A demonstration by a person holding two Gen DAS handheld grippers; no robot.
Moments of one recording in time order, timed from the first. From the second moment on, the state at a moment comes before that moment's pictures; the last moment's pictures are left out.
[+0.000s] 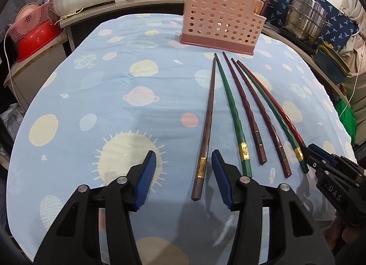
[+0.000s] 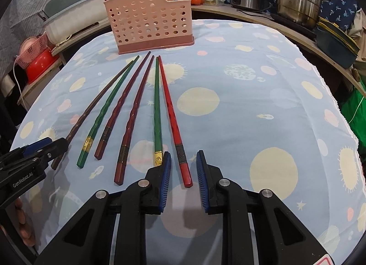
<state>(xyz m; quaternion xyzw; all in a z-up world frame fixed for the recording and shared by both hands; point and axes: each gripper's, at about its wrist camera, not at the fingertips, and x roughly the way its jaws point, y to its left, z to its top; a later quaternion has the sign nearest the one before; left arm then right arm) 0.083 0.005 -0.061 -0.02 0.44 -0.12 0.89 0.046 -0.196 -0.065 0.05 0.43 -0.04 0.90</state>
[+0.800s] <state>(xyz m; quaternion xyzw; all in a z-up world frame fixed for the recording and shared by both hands) 0.068 0.004 -0.061 -0.03 0.45 -0.17 0.88 0.026 -0.199 -0.057 0.07 0.43 -0.04 0.90</state>
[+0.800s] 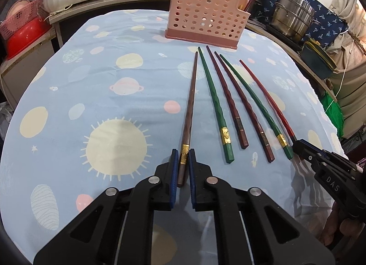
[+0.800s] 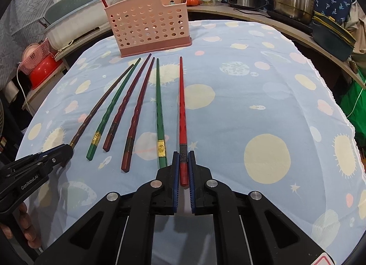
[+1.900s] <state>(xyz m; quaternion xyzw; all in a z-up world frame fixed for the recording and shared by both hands) 0.066 0.014 0.118 -0.02 0.29 -0.18 0.94 0.002 -0.212 0.113 0.06 0.27 -0.03 0.96</state>
